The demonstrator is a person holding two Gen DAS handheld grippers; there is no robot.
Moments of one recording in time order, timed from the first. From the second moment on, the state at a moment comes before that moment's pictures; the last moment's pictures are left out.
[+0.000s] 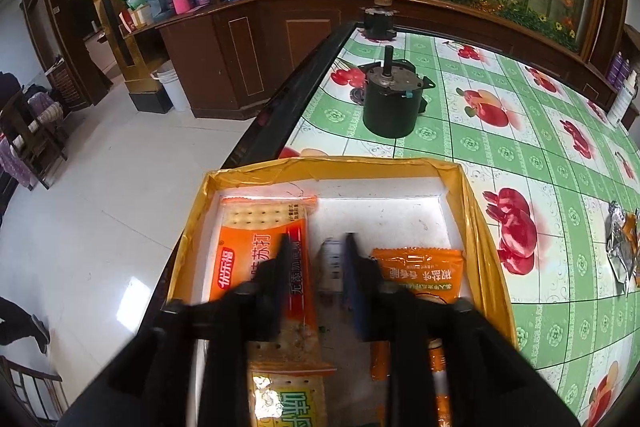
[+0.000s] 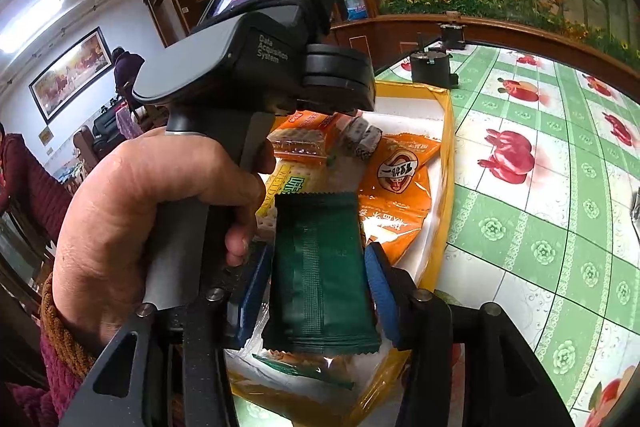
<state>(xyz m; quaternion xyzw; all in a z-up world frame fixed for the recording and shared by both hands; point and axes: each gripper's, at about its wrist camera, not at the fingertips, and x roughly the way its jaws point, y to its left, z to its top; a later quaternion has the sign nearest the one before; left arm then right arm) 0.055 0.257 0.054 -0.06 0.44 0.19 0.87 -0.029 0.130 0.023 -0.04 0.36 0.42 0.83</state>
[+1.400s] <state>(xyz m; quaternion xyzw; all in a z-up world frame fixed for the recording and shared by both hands) 0.048 0.232 0.075 -0.07 0.39 0.14 0.91 0.170 -0.154 0.029 0.14 0.43 -0.04 0.89</state>
